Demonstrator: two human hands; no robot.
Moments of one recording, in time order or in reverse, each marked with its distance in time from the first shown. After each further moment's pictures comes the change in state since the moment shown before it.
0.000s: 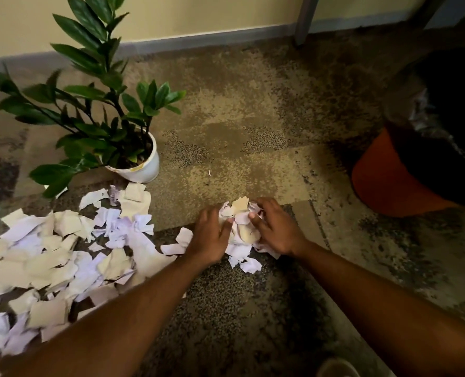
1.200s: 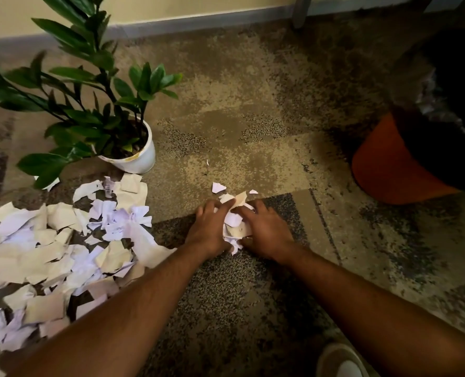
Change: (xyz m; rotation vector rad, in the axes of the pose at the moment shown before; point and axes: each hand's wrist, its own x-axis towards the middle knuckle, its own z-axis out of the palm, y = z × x) left_hand -0.001 0.007 -0.009 0.343 -0.212 0.024; right_hand -0.019 -0.040 0.020 -0.442 -0.132 0.010
